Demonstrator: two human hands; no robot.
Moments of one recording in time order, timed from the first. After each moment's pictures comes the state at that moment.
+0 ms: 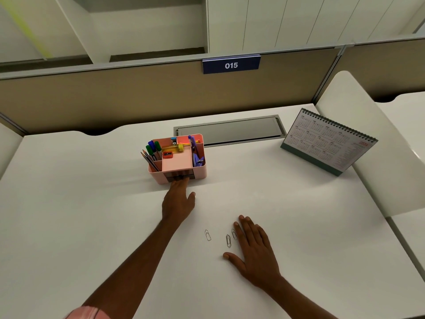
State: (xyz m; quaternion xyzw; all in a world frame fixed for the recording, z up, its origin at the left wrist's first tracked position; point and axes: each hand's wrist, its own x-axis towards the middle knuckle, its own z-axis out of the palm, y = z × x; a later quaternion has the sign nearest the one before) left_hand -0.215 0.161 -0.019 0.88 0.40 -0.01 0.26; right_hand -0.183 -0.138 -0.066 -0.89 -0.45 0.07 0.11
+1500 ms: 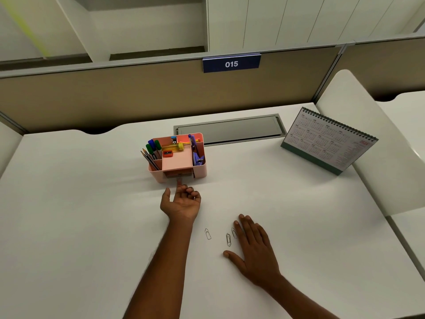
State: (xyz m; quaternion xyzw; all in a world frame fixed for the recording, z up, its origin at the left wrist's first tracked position) left_hand -0.207 0.134 -0.020 -0.05 0.38 0.31 0.87; right_hand -0.183 -0.138 -0.067 -0.89 -0.45 0.06 0.12
